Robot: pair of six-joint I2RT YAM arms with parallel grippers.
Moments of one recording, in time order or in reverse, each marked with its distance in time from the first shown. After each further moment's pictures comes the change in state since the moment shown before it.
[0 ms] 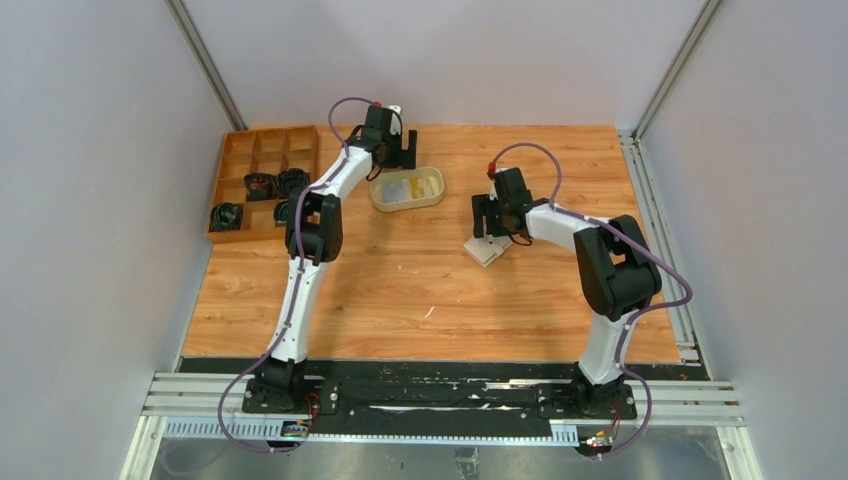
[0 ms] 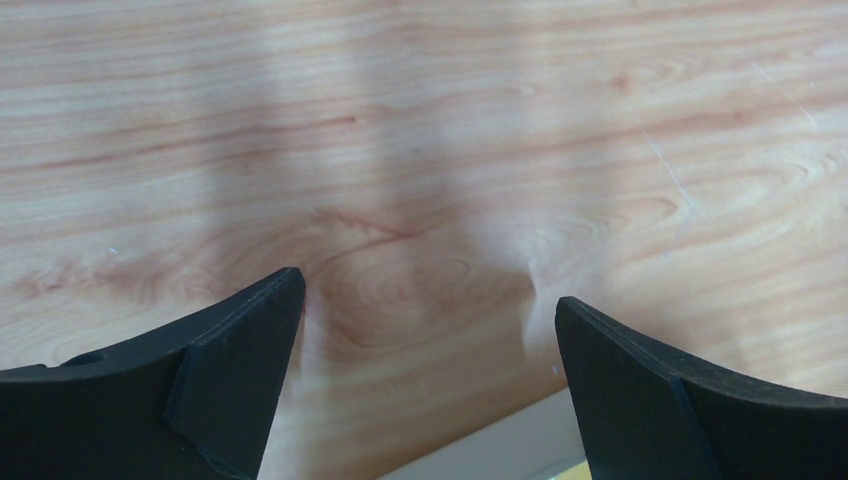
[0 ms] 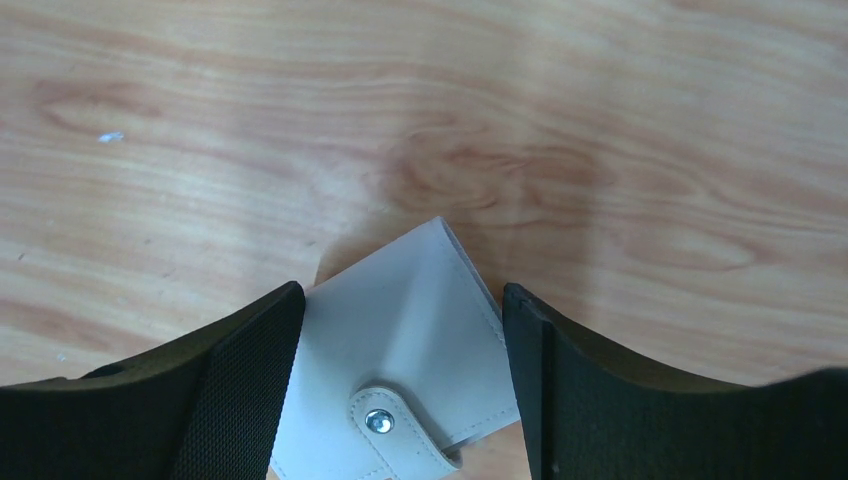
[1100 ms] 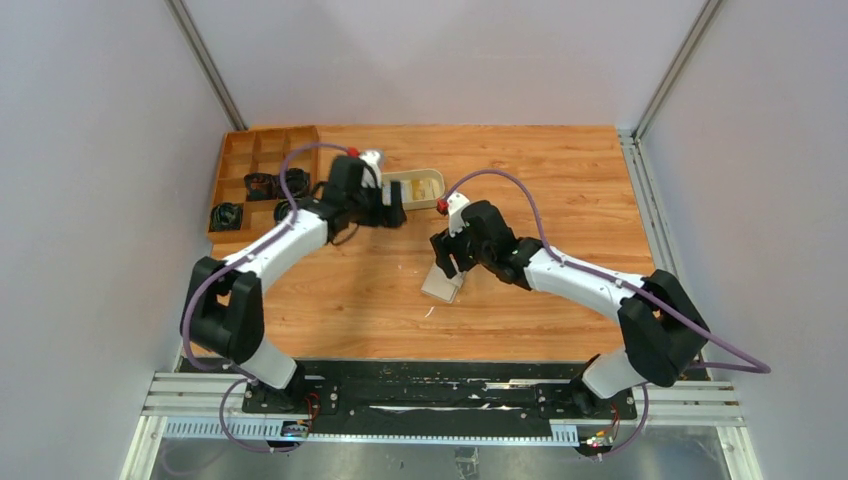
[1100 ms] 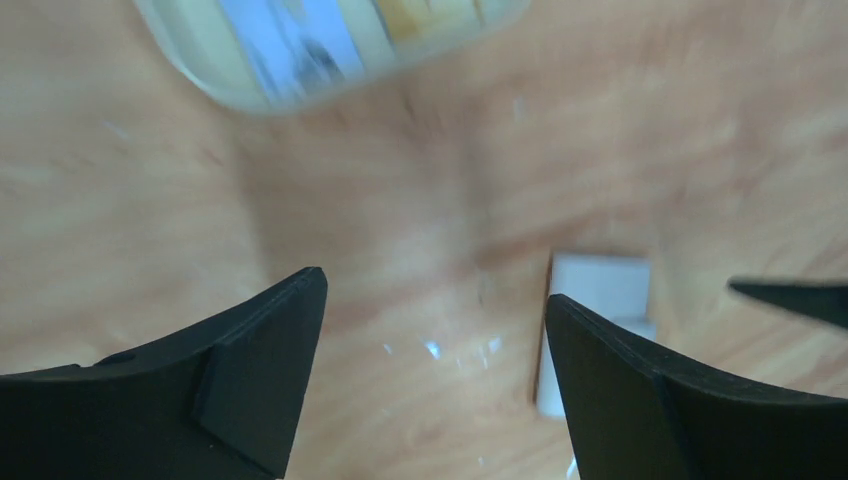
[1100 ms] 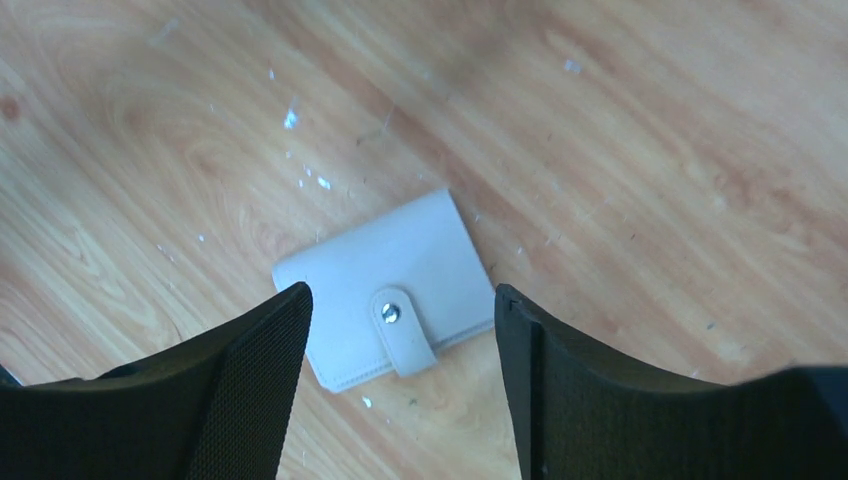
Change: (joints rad) left arm -0.058 -1.098 -1.197 0.208 0.117 -0.079; right arm 0.379 -0.406 -0.239 0.096 -0.006 -0.172
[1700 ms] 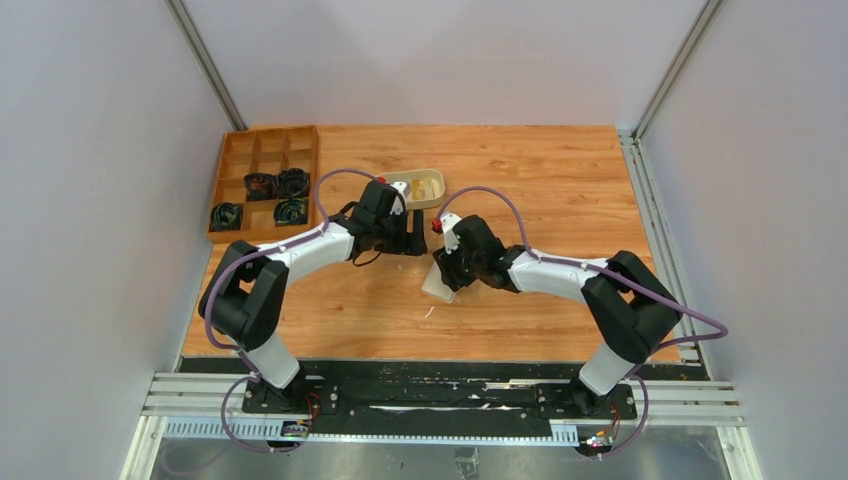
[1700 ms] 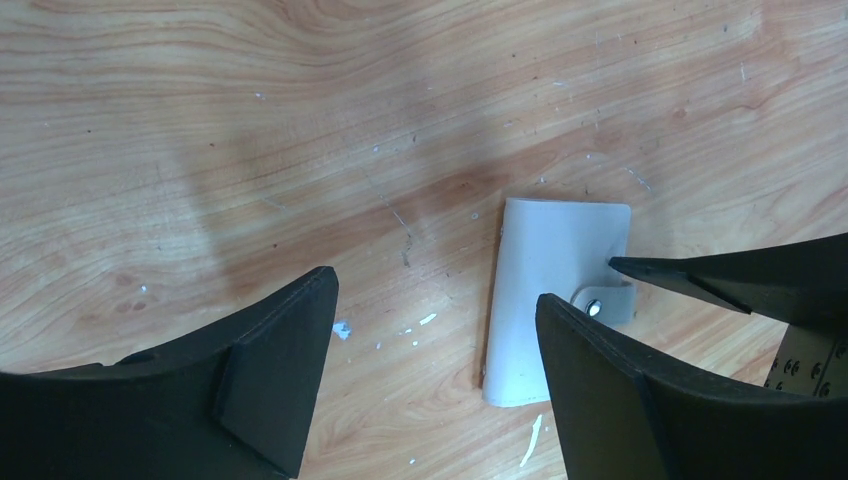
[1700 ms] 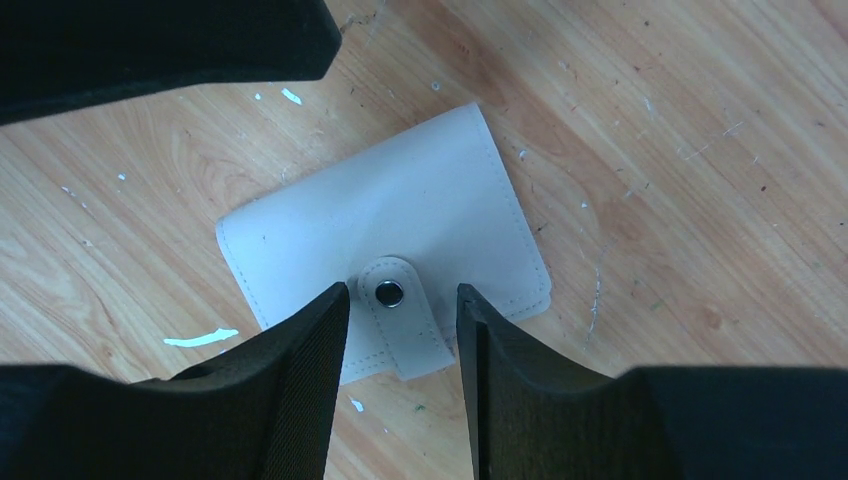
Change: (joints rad) left arm -0.193 0.127 -0.150 0.070 -0.005 -0.133; right arm 0.000 0.150 -0.080 0.047 -0.059 0.005
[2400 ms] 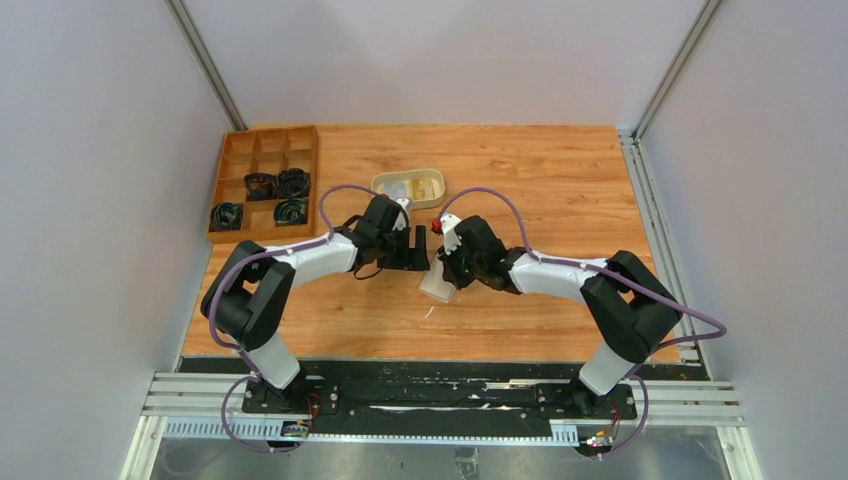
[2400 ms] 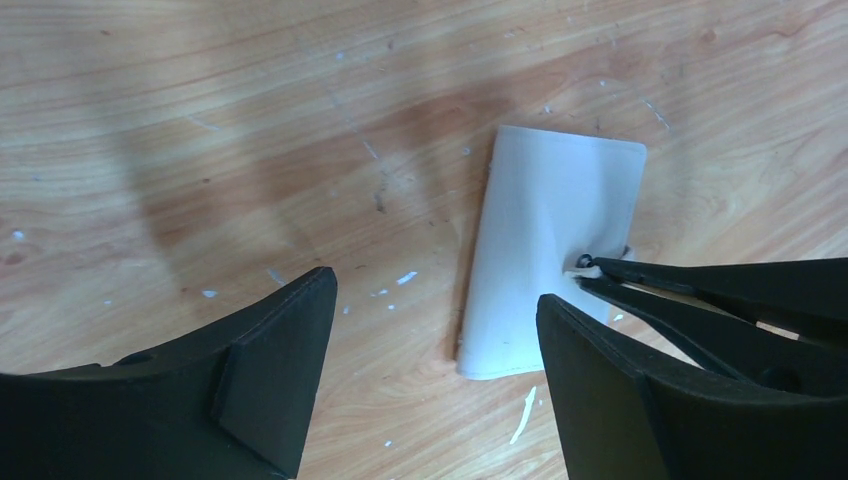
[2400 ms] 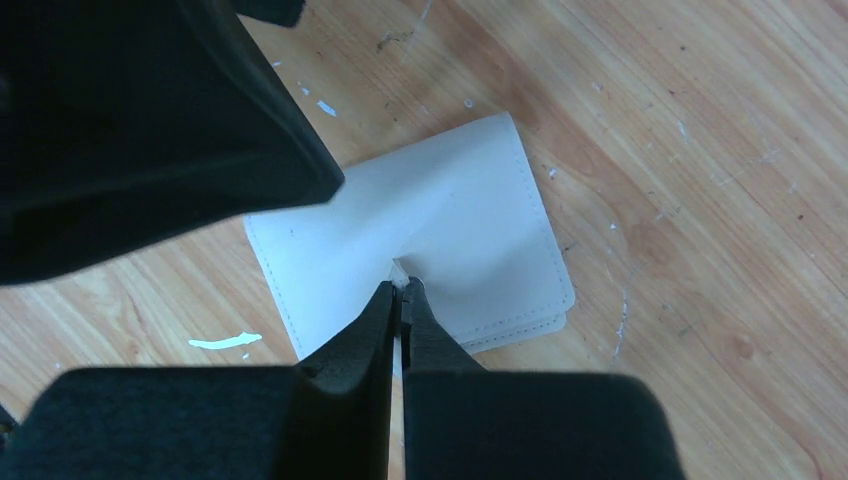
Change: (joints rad) left arm -0.029 0.008 -0.092 0.044 0.035 -0.063; right arm -0.003 0.002 -0.022 0.063 -0.049 0.003
